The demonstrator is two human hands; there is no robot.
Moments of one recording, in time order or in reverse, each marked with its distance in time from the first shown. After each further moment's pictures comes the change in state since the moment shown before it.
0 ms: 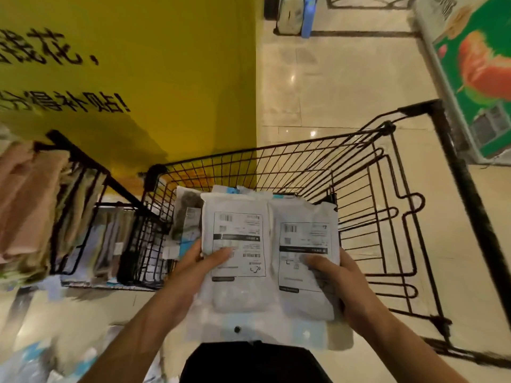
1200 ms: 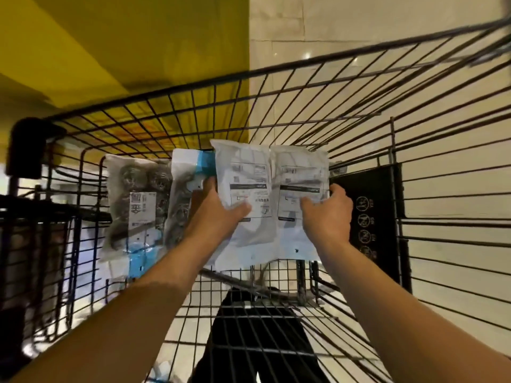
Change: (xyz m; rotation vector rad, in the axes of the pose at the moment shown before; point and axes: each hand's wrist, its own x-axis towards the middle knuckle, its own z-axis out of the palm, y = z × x) left_hand 0.325 -0.082 0.027 0.573 0.087 -0.025; right_hand 0.314 0.072 0.044 -0.485 0.606 -0.010
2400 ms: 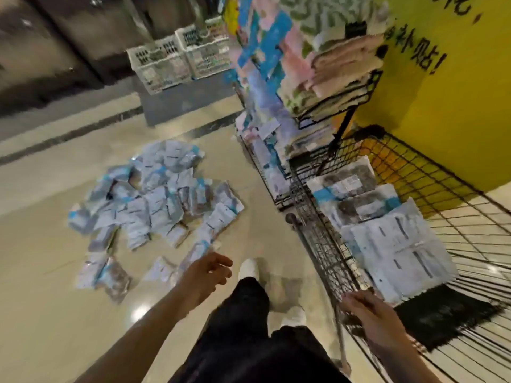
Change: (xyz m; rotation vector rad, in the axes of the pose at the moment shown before) left_hand -0.557 -0.206 0.028 -0.827 0.605 -0.391; right_hand -0.283 0.039 -0.202 -0.564 -1.001 -0.386
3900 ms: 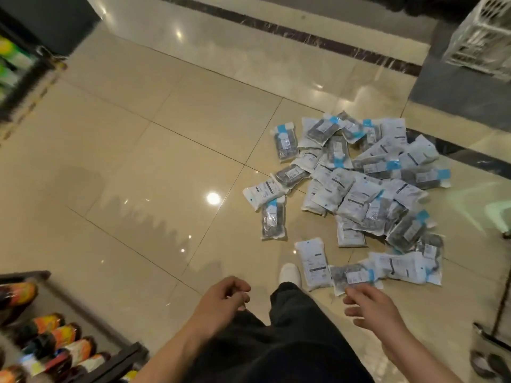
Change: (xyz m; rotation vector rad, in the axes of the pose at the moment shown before) left_hand -0.124 -0.405 -0.508 -0.591 0.429 -0.403; right_hand -0.100 -0.090 0.759 -0.833 -0.451 -0.121
